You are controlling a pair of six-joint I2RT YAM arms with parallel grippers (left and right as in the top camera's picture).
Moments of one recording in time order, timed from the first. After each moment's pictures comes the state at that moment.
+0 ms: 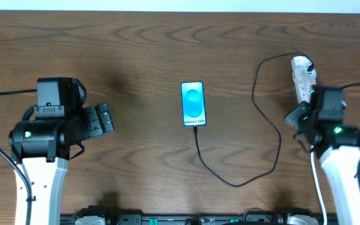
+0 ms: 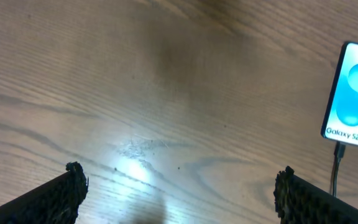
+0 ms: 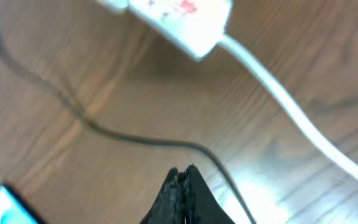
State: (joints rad) left arm 0.04 1.13 1.21 -1.21 -0.01 -0.25; right arm -0.09 1.20 0.94 -0.80 0.13 0.75
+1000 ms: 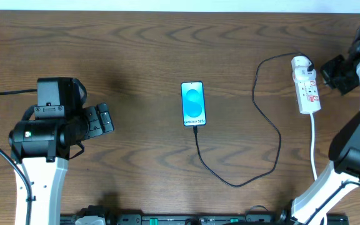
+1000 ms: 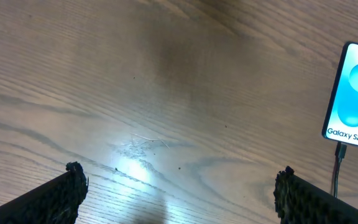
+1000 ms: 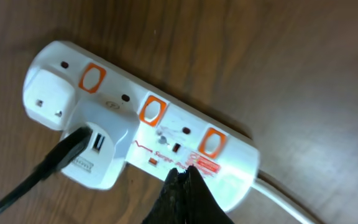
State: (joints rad) left arm 0.04 1.13 1.21 -1.21 -0.01 -0.25; right arm -0.37 2.08 1.78 -1.03 -0.02 0.67
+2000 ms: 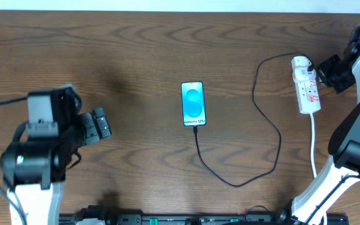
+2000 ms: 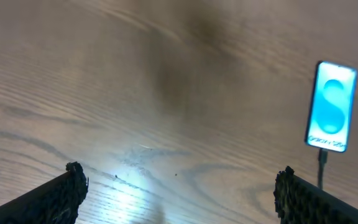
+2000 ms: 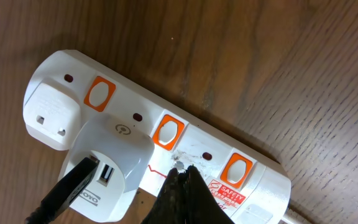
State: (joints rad) left arm 0.04 1.02 1.21 -1.21 -0.01 -0.25; right arm -0.37 2.14 1.78 -0.96 -0.06 0.67
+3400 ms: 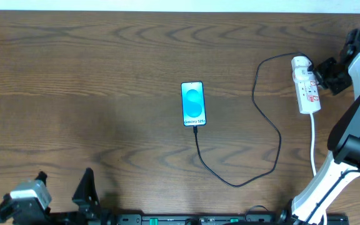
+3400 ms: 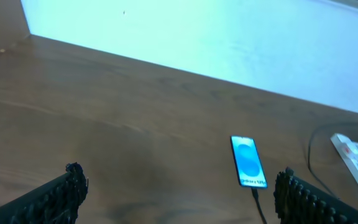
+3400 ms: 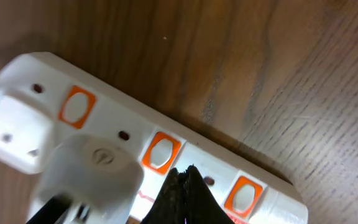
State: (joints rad) left arm -0.06 0.28 1.21 -1.24 -0.01 -0.25; right arm -0.37 2.20 1.78 -0.93 -0.06 0.67
